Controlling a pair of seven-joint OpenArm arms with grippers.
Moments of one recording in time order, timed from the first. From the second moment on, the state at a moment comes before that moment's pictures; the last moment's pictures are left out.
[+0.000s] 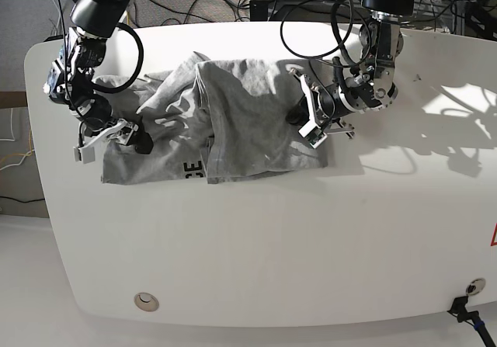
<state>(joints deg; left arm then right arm) 3.6 -7.6 4.4 84.0 -6.7 -42.2 34.6 3.1 11.1 31.9 69.3 38.6 32.5 -53.6</state>
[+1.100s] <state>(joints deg) 3.0 -5.7 4.5 82.3 -6.7 -41.8 34.3 -5.9 10.4 12.4 106.9 33.7 19.7 -66.4</state>
